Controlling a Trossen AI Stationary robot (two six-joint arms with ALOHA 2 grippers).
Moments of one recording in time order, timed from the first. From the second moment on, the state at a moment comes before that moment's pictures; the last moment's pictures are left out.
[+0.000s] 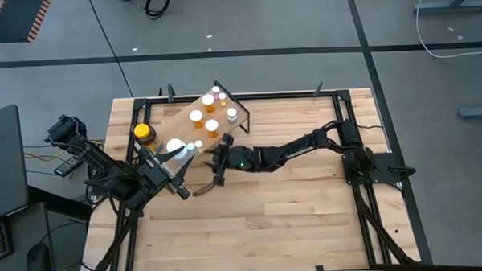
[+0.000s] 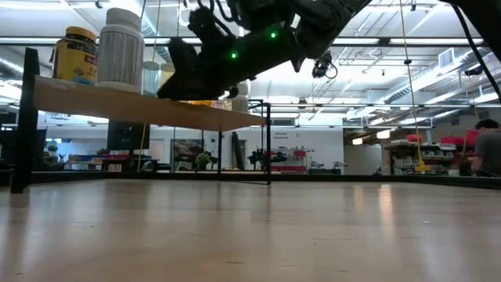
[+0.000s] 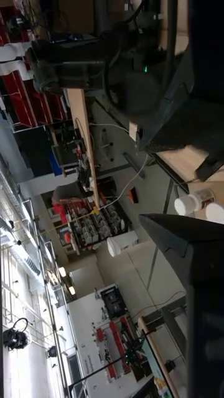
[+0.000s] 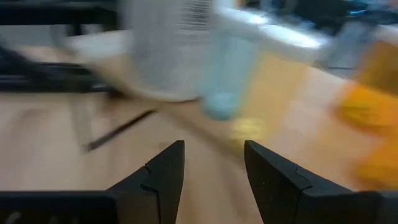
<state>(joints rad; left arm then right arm) -0.73 1.18 0.68 1.24 -1.45 0.98 0.05 2.10 1.38 0.42 0.35 -0.06</state>
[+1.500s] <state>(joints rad) -0.73 1.18 0.68 1.24 -1.45 0.98 0.13 2.19 1.39 0.78 0.16 -0.11</state>
